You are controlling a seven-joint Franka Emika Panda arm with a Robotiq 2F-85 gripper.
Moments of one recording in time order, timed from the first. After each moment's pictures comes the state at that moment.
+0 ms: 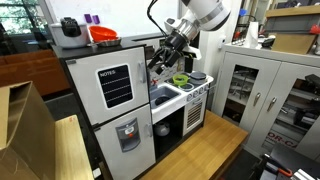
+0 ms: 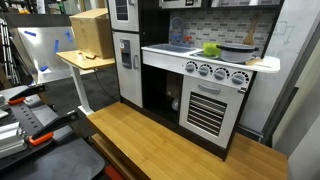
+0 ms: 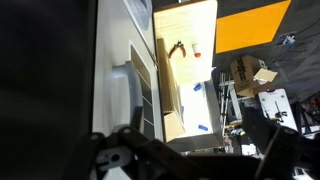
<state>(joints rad) 0.05 0.09 -0.08 -1.96 0.96 2.04 -1.72</state>
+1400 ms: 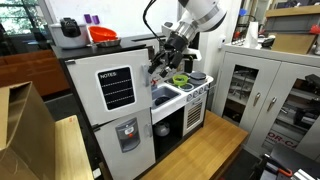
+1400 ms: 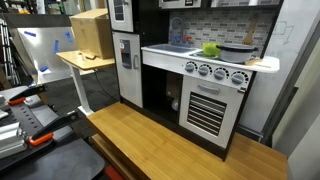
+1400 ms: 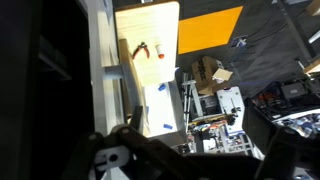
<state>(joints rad) 0.01 0.14 -0.05 -1.90 0.92 1.83 -1.75</state>
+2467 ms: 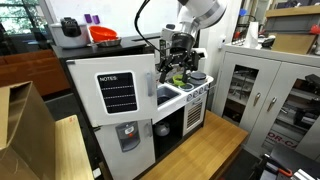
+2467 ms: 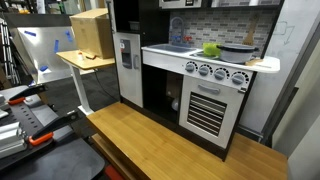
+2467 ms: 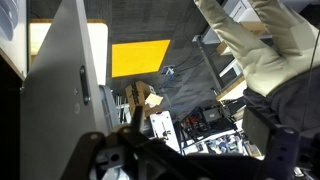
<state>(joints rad) -0.01 0.13 -0.03 -1.86 0.73 1.53 -1.84</state>
